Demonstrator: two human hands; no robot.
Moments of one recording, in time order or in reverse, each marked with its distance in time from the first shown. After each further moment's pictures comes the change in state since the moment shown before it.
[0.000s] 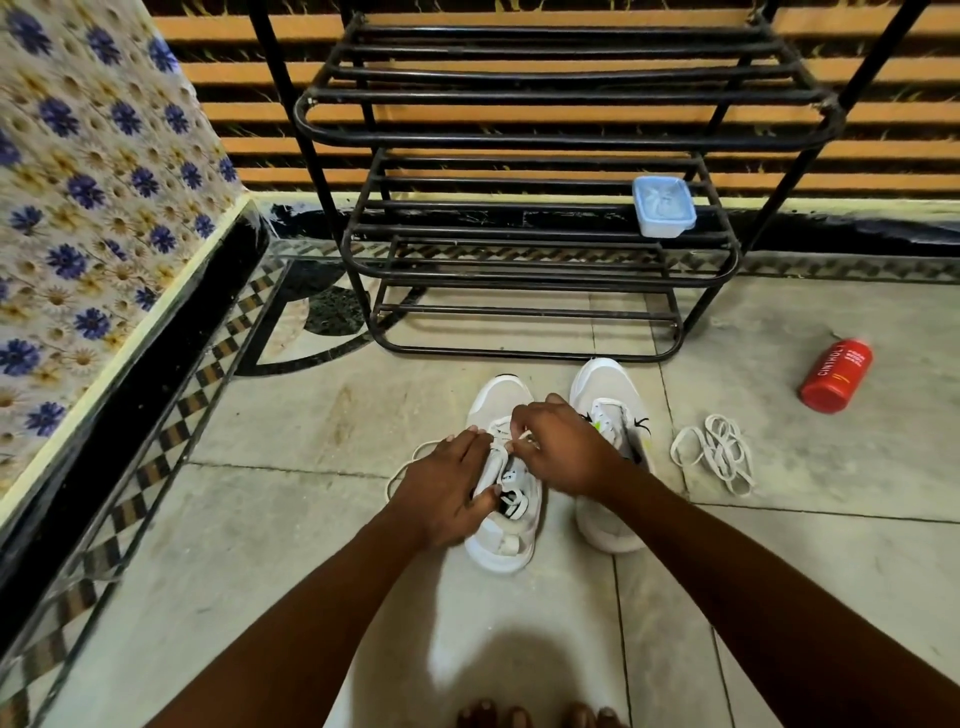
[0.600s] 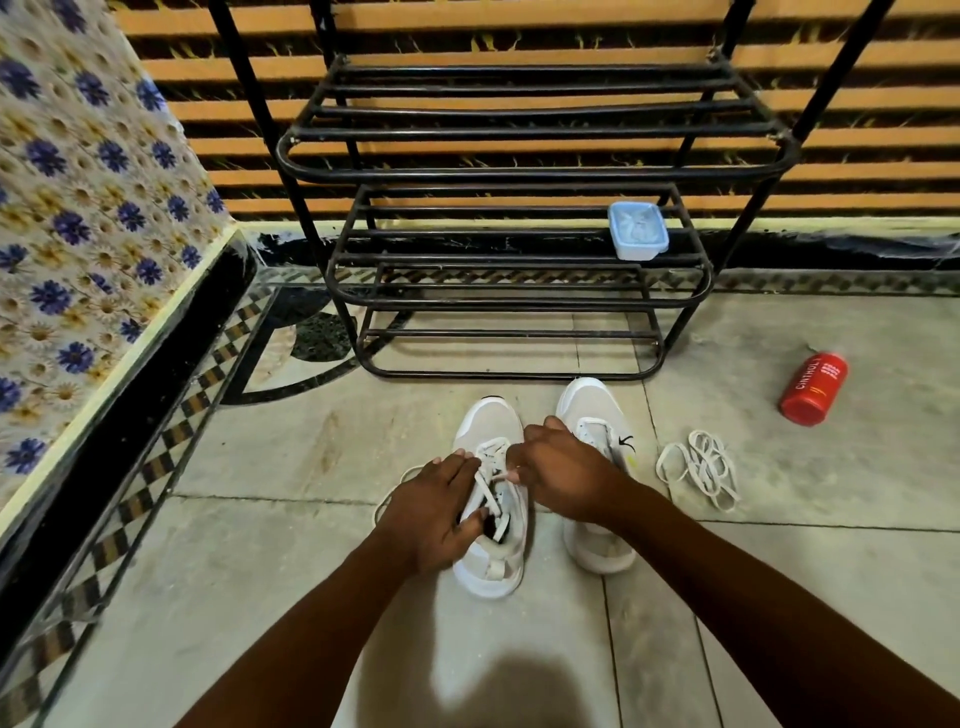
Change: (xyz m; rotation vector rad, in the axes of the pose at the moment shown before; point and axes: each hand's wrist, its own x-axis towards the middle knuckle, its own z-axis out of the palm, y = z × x) left_hand 0.002 -0.006 0.007 0.115 0.105 0.077; right_hand -0.013 0.002 -0.021 -0.151 -0.103 -0.099
